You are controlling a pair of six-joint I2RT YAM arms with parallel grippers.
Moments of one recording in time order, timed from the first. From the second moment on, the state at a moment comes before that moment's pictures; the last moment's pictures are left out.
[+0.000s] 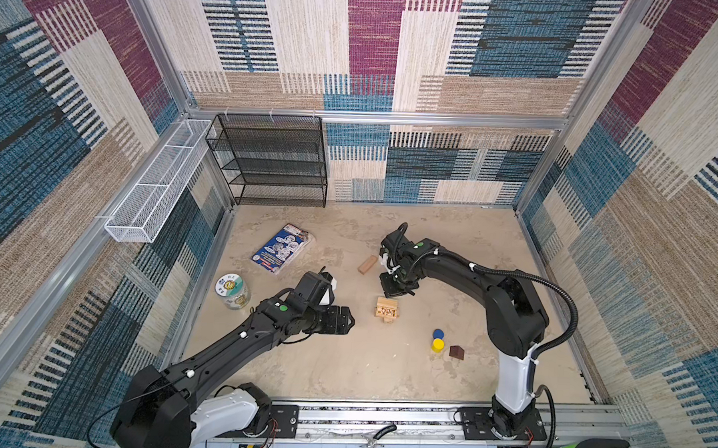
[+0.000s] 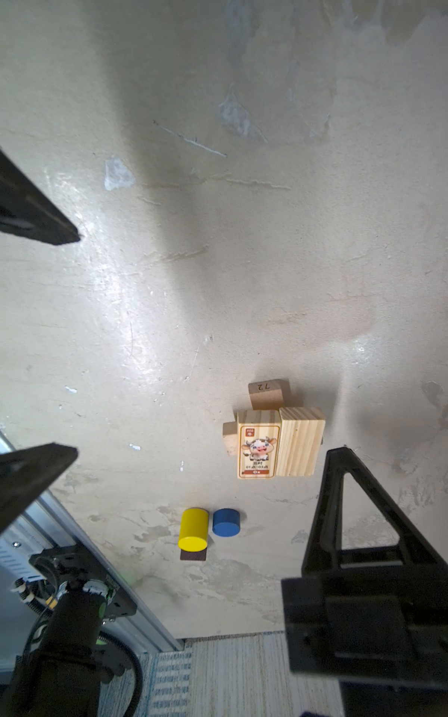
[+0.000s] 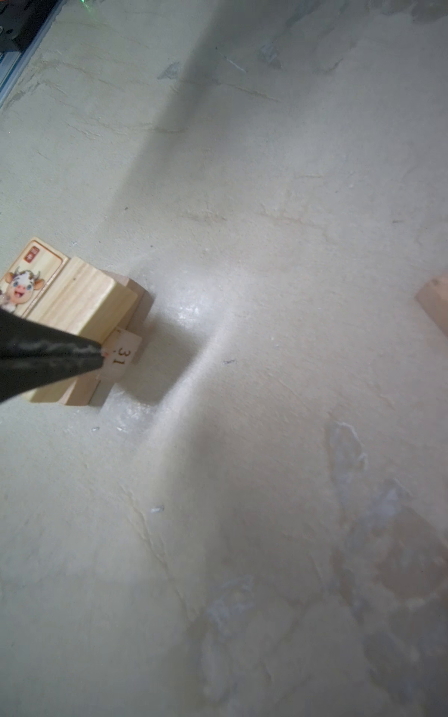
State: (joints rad) left arm -0.59 1.15 0.73 -0.57 0.24 -0.55; right arm 0.64 1.98 1.53 -0.88 -0.15 0.28
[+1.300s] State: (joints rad) left arm -0.59 1.14 0.72 -0.57 0.22 -0.55; right arm 0.64 2.01 1.56 -0.88 -0.25 0.22
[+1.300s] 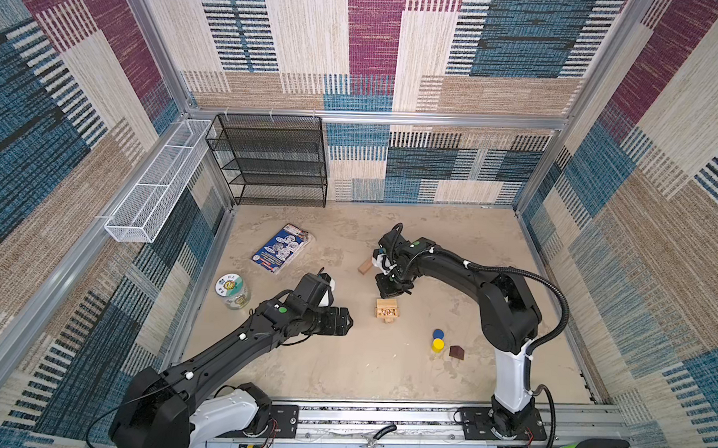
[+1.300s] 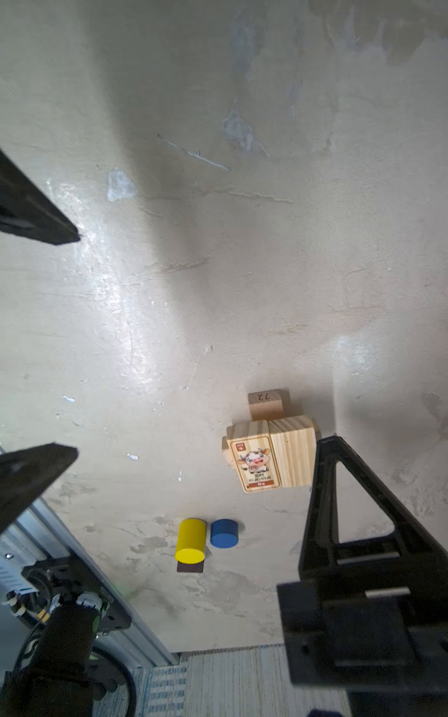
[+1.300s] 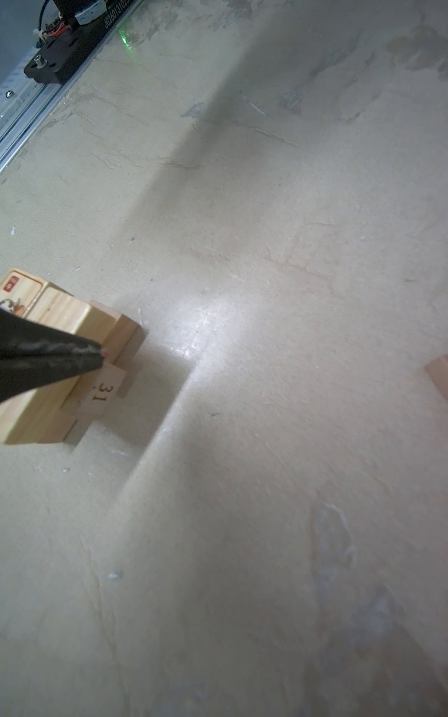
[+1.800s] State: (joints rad) left arm -0.59 1.13 0.72 -0.57 0.21 -0.55; right arm 0.64 1.96 1.59 -0.89 -0.23 0.23
